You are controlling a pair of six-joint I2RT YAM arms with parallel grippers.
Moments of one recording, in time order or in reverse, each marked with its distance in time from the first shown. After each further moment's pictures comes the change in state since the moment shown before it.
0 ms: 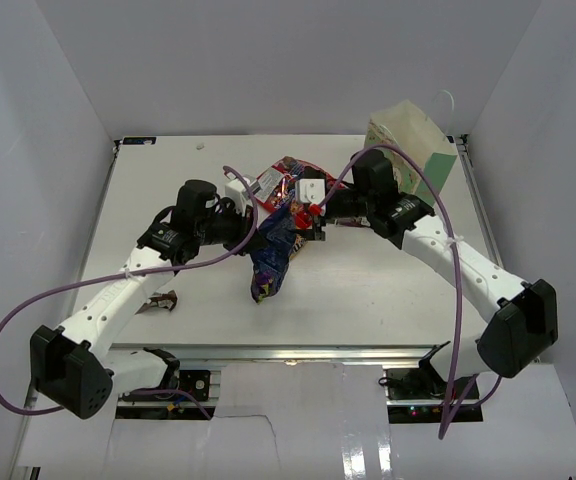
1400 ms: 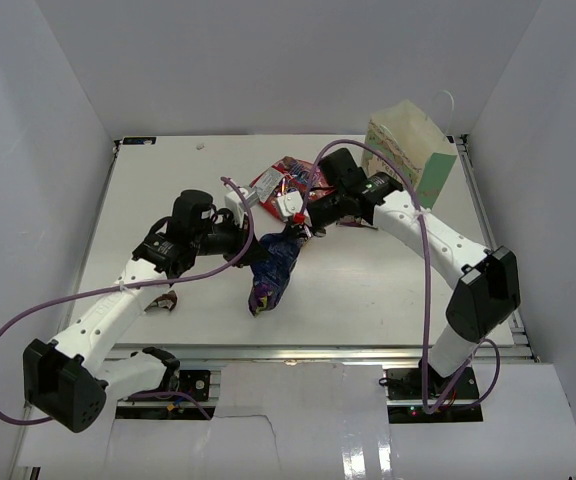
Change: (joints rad) left arm -0.009 -0.077 -0.074 0.013 0.109 -0.012; right arm 0.038 0.267 0.284 -0.546 -0.193 -0.334
